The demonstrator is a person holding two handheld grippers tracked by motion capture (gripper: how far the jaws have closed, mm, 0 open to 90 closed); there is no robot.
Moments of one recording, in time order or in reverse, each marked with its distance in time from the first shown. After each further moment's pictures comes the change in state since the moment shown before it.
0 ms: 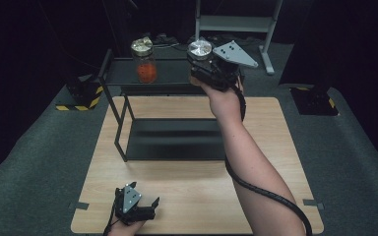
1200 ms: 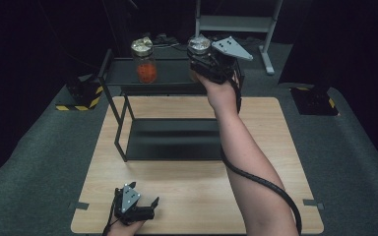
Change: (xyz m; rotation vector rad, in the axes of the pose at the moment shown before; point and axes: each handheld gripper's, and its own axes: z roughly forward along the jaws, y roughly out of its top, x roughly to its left) left arm 0.003 -0.002 -0.001 -0.007 -0.010 -0.015; right arm -0.014 -0.013 0.030 0.015 -0.011 0.050
